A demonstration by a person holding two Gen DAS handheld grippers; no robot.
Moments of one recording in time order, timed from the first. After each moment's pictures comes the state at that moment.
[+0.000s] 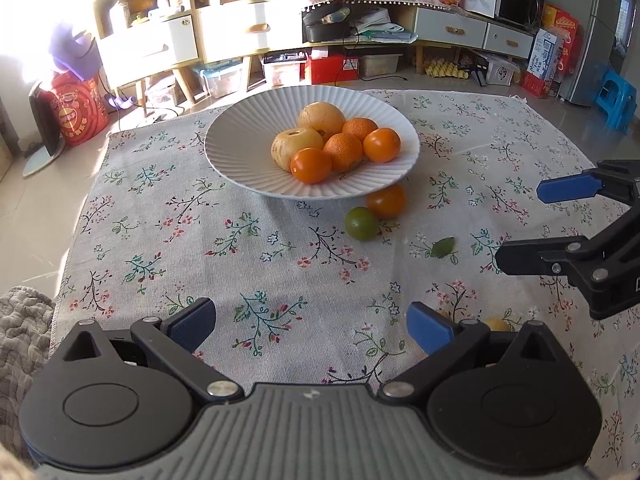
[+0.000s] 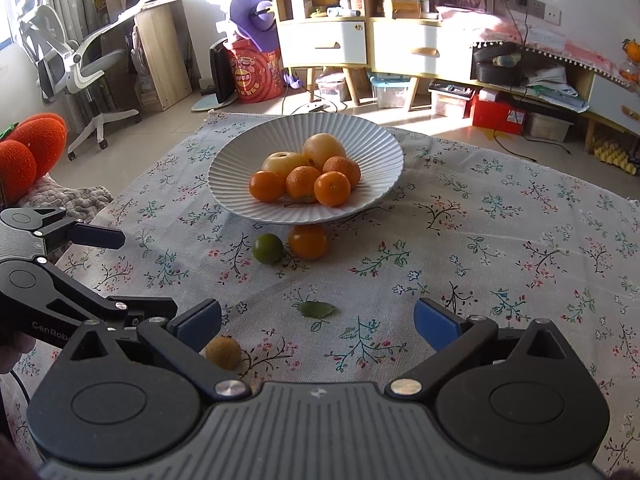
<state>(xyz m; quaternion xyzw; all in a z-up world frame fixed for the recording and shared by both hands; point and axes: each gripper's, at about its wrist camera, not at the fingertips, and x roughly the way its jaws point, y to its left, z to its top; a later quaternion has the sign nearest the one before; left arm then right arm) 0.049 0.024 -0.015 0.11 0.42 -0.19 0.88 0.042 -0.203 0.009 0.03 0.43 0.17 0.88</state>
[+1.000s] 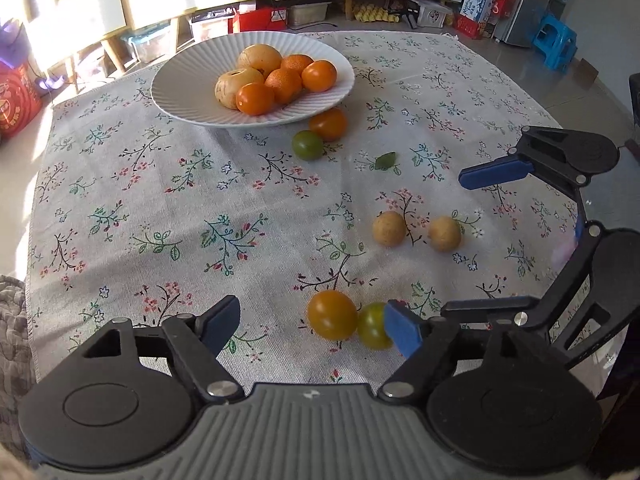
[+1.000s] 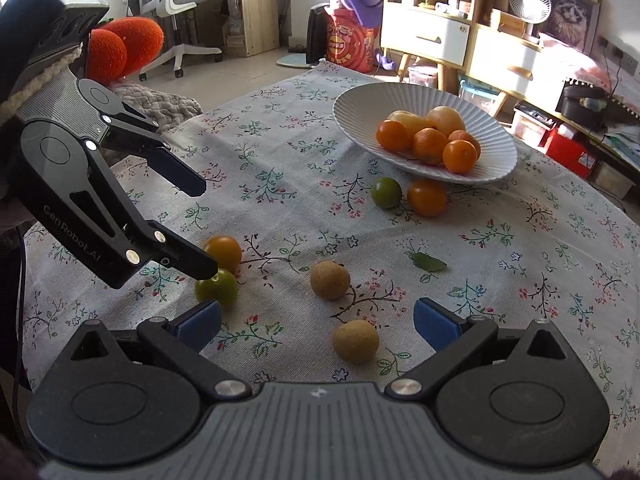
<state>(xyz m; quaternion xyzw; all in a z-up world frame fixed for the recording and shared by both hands) 0.033 0.045 -0.017 0.13 0.49 -0.29 0.81 -0.009 -0.143 0.001 -0.08 0.43 0.28 0.85</state>
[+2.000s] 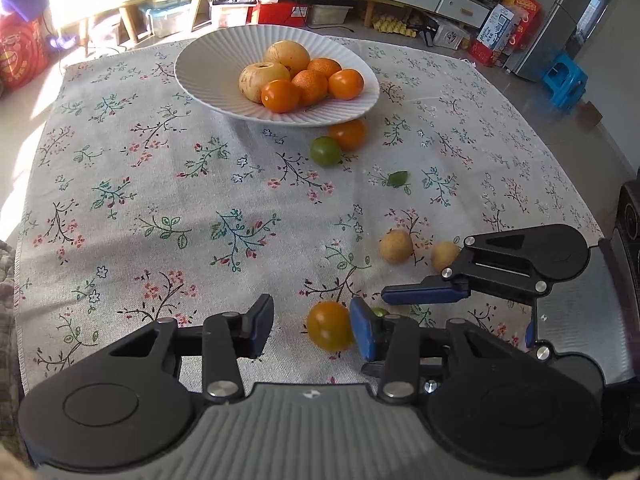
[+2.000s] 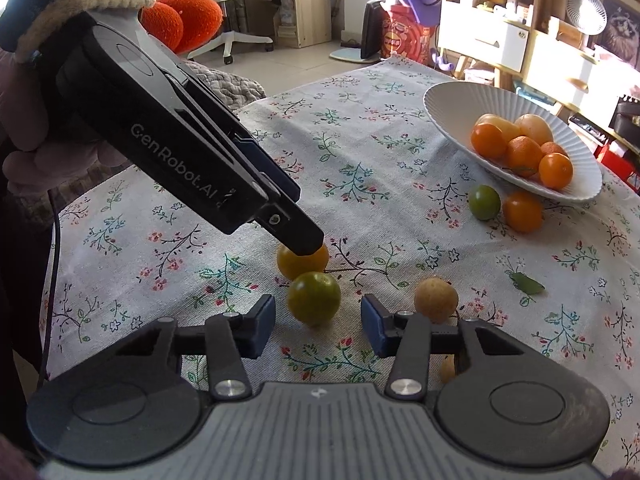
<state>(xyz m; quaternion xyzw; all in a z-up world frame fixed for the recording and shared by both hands) 0.047 0.062 -0.014 0.06 0.51 -0.28 0.81 -0.021 -0.099 -0.009 -0.09 0.43 0.34 0.83</state>
